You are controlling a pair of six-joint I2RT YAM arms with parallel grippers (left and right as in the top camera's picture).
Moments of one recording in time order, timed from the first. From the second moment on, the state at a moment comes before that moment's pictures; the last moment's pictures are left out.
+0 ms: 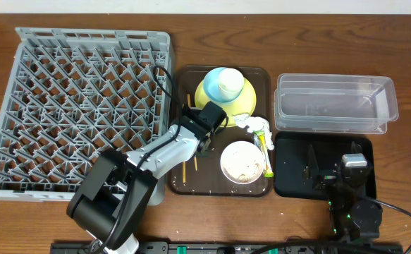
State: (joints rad) left arm -0.61 1.81 1.01 -0.63 -0.32 -0.57; right arm 0.04 0.01 0.01 -0.07 -0.02 0.00
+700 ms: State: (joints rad) left arm -0.60 1.81 1.02 -0.63 -0.19 -0.57; right arm 0.04 0.01 0.01 -0.07 -0.02 0.00
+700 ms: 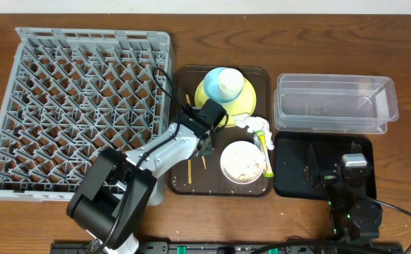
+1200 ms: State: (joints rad) left arm -0.60 1.81 1.03 -0.66 -0.16 -0.60; right arm 0.04 0.01 0.01 -0.07 -0.02 0.00
